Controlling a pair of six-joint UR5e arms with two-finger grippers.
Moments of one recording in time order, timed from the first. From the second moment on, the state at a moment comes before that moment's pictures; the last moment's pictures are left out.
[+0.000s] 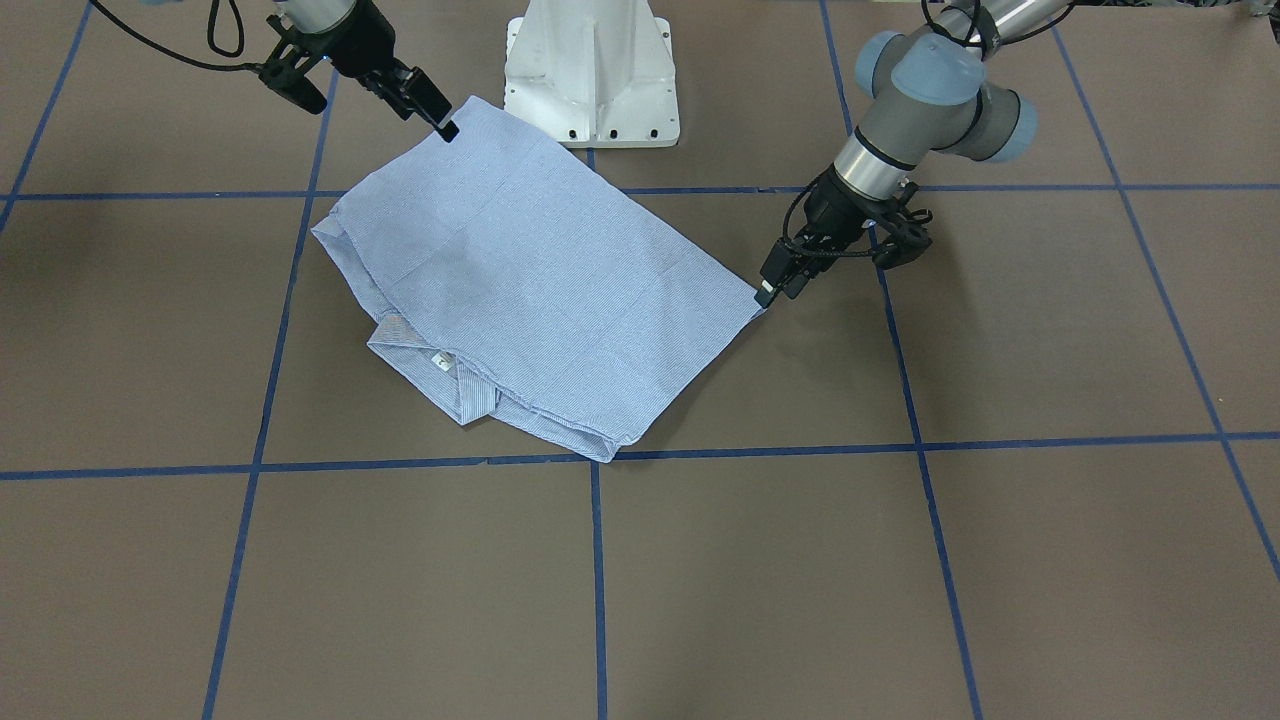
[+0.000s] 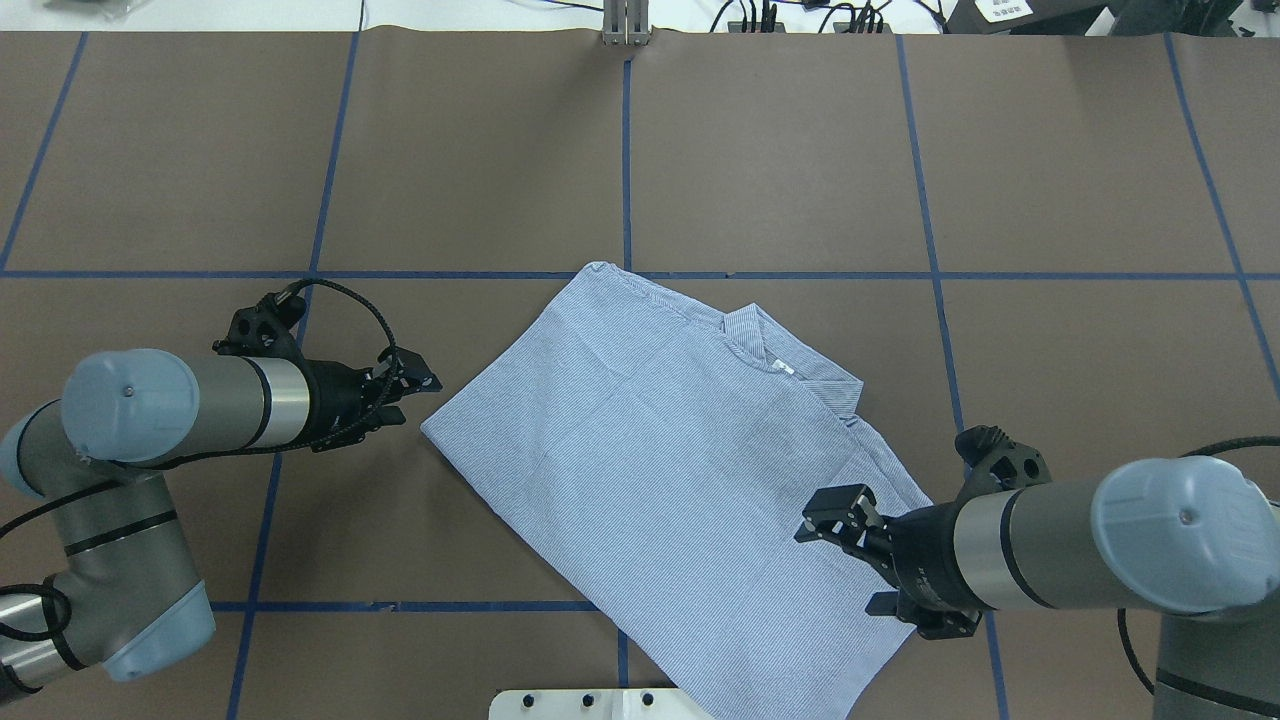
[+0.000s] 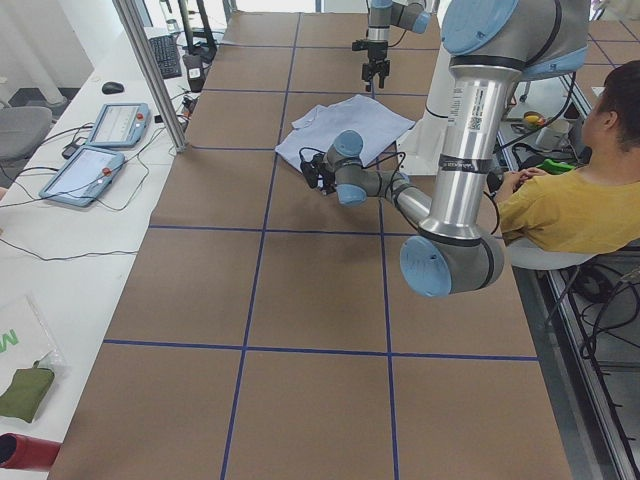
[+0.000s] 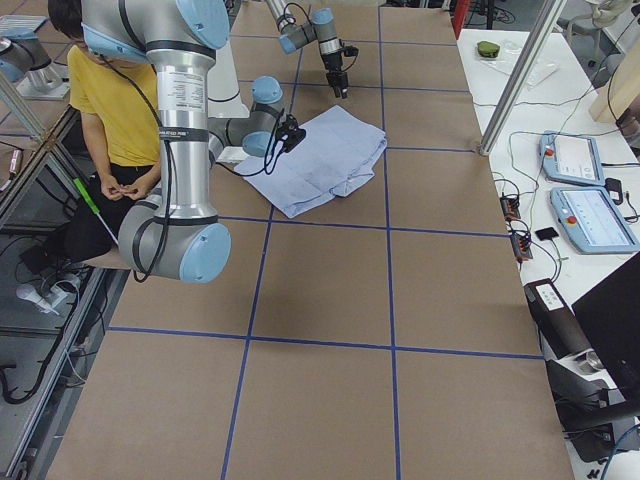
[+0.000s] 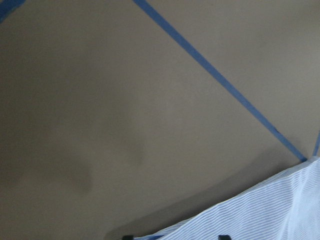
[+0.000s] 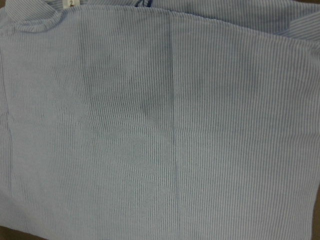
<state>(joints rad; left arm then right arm) -0.50 -1.76 -1.78 -2.38 -1.73 -1.90 0.31 -1.55 2.23 -1.13 1.83 2.17</state>
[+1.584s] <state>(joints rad) -0.45 -1.80 -1.72 -2.36 -1.65 -1.94 0.33 -1.50 2.15 -1.13 1.82 2.17</state>
